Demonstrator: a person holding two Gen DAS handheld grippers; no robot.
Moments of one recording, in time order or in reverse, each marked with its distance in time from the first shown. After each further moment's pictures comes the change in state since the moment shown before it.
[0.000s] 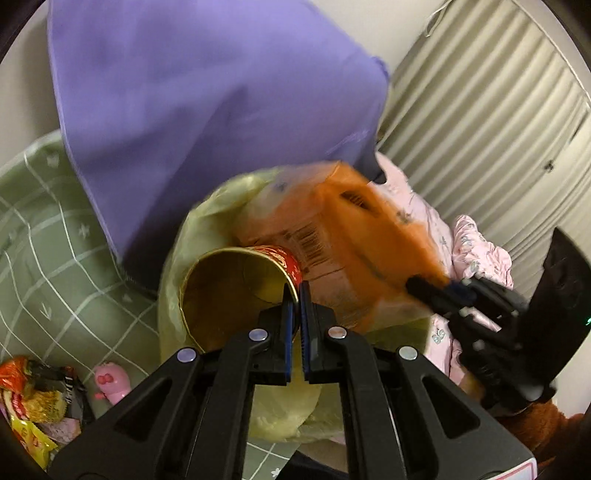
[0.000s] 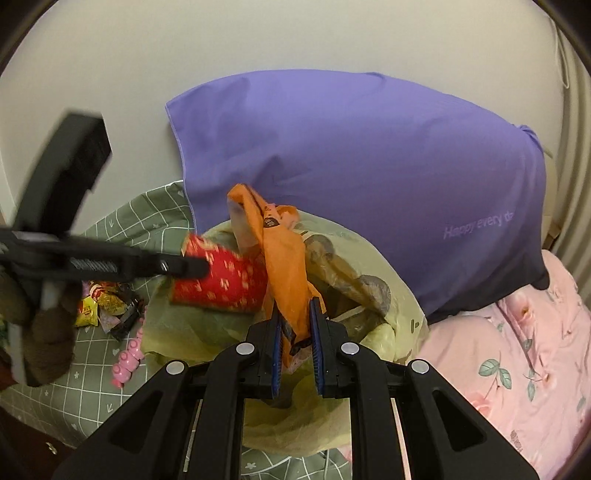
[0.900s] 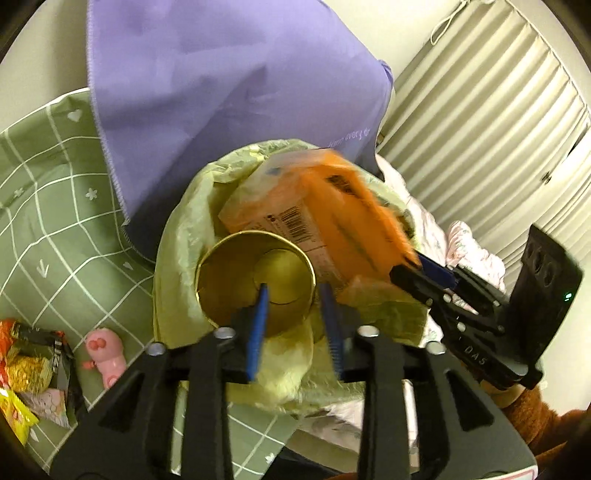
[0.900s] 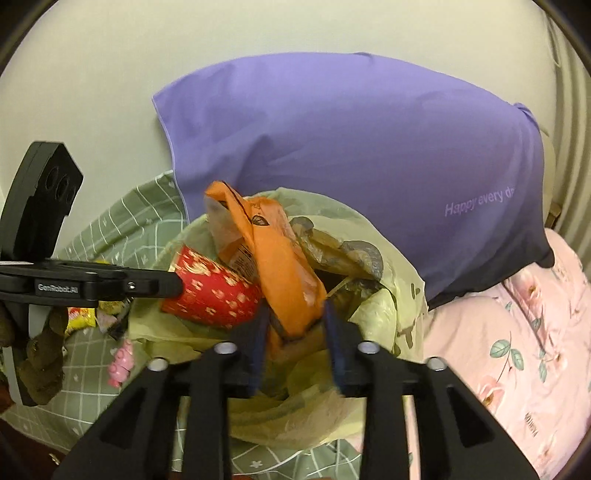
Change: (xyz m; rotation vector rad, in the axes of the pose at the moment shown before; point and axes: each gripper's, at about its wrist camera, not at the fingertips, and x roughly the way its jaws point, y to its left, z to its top) left arm -0.015 0.007 -0.030 -0.053 -0.026 -0.043; right arm 0.003 -0.006 -0.018 0.081 0.000 -0.006
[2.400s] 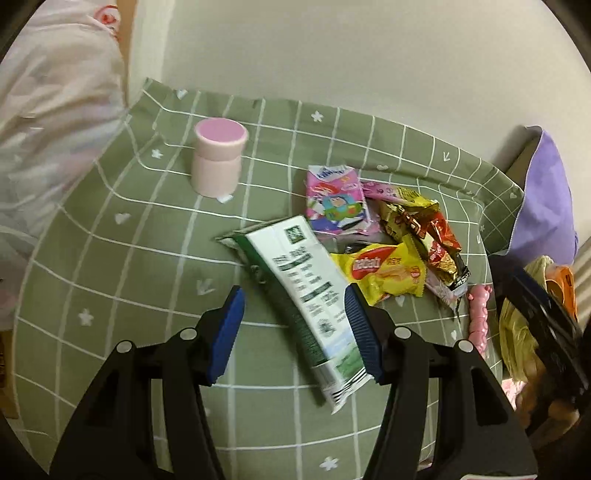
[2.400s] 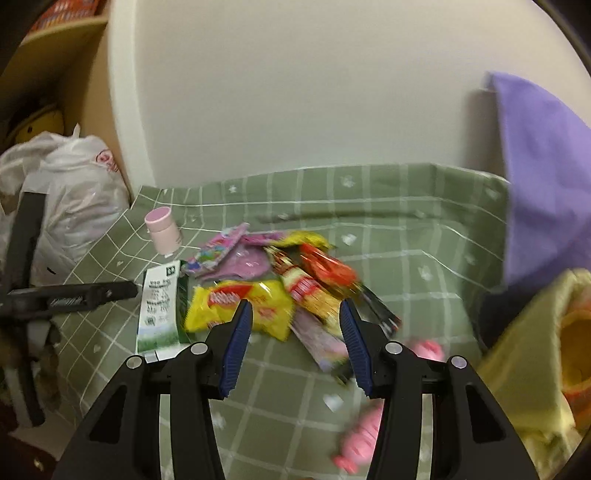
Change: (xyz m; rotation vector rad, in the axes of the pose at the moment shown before) left arm -0.247 0.197 -0.258 -0.622 -0.372 0.693; right arm 0.072 0.323 -0.036 -0.416 0.029 0.397
